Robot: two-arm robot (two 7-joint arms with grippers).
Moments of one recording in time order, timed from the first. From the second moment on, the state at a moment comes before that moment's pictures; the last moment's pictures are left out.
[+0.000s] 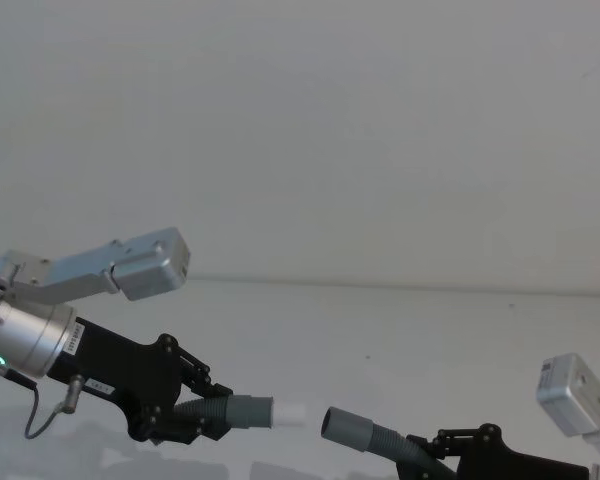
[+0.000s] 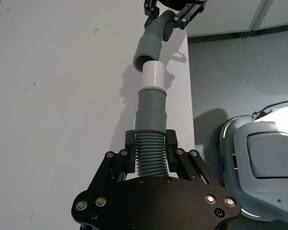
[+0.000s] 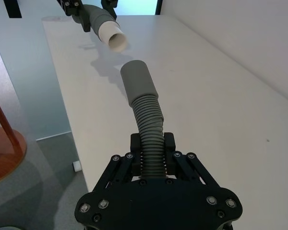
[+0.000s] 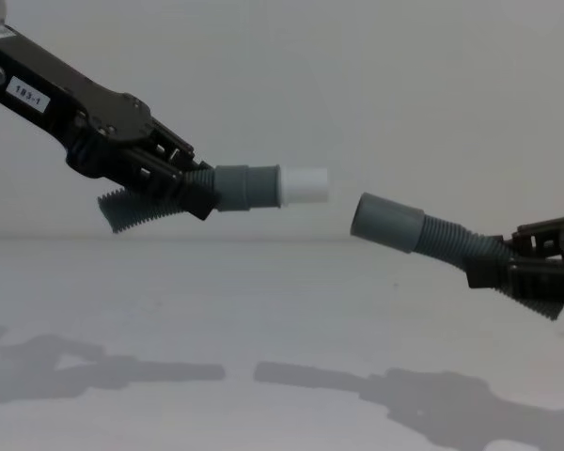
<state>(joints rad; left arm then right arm) -0.99 0.73 0.85 -1.47 -0.43 0.33 -1.22 0.31 0.76 -0.47 -1.66 0.51 0.10 0.74</state>
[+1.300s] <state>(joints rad) -1.04 0.69 0.90 -1.41 -0.42 0.31 -1.22 0.30 0.80 -0.47 -1.75 0.52 0.11 0.68</state>
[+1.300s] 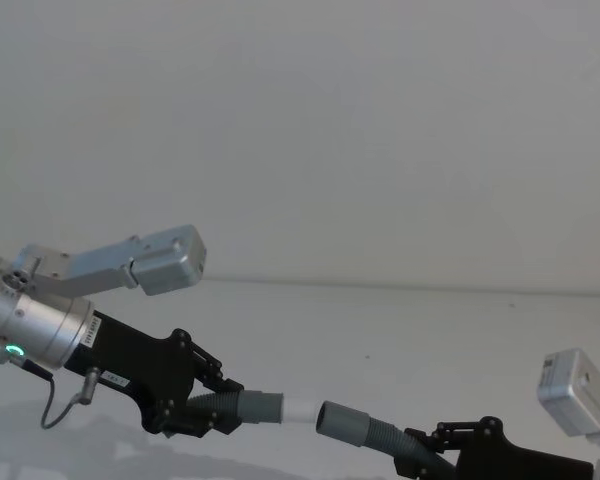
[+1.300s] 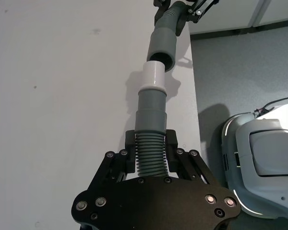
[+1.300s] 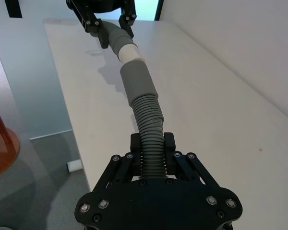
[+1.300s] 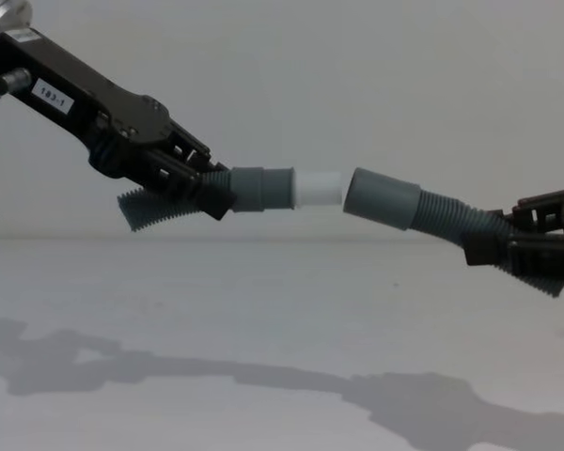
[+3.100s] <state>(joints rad) -1.09 0.68 0.95 -1.38 -0.44 0.30 -1.22 0.31 0.82 -0.47 -1.74 0.52 0.11 0.70</state>
